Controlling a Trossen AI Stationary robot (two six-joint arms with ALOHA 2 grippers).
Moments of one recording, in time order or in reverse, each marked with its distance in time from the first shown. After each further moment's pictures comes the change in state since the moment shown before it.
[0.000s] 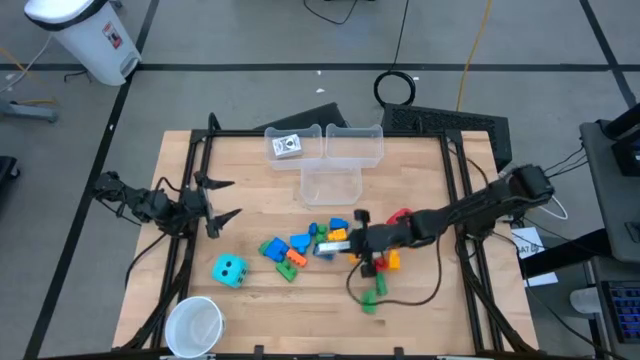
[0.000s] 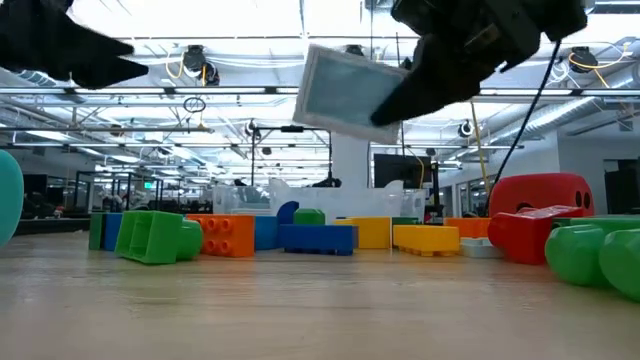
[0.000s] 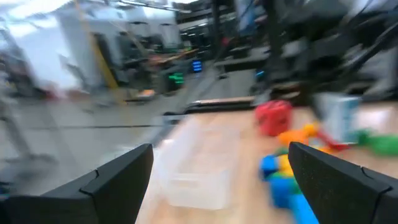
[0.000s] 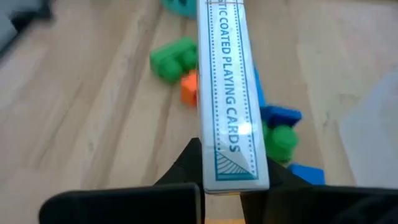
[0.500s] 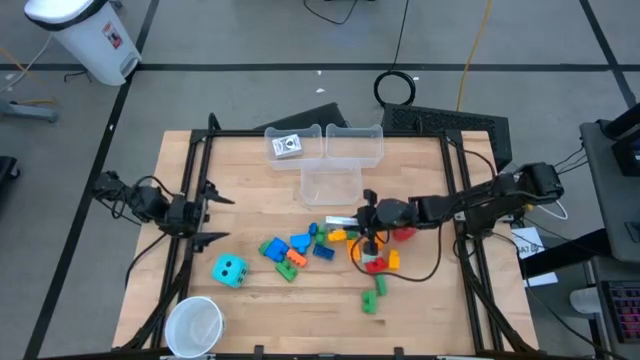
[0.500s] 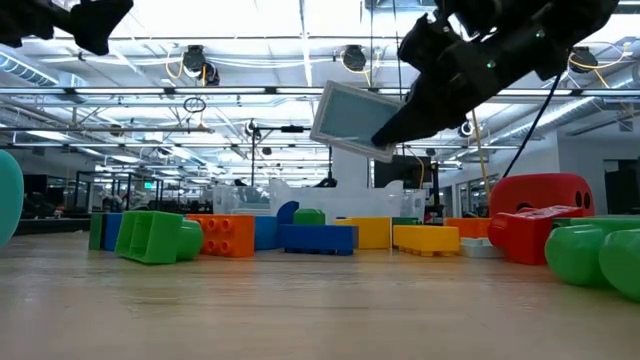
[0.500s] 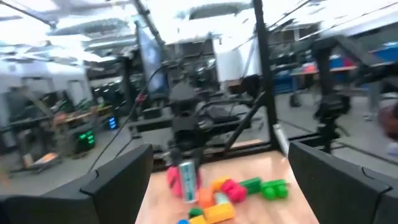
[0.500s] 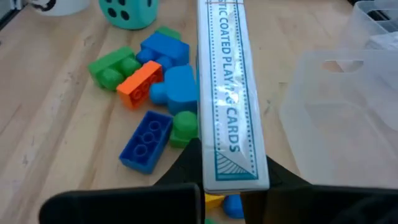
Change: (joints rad) left arm 0.001 0.013 -0.001 0.207 0.422 0.088; right arm -0.192 -0.077 -0.153 0.157 -0.077 -0.018
